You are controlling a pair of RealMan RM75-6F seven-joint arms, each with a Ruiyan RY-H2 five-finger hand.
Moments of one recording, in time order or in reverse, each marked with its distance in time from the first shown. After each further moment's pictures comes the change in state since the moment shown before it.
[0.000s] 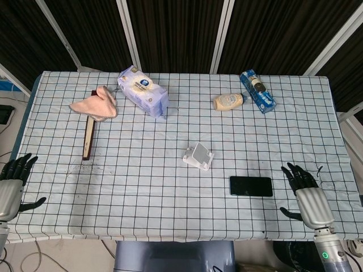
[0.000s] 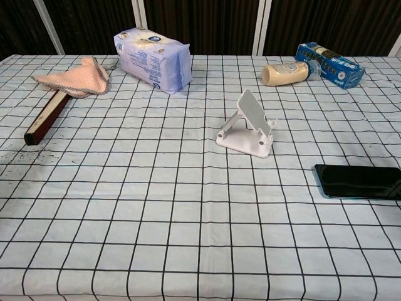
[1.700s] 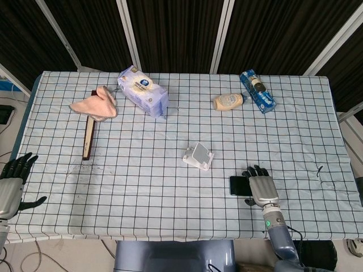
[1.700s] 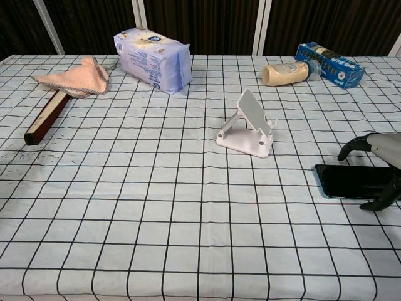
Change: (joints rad) left arm -0.012 0.010 -0.005 -0.005 -0.023 -0.029 -0.027; right arm 0.244 -0.371 0.116 0.107 0.552 -0.271 -0.484
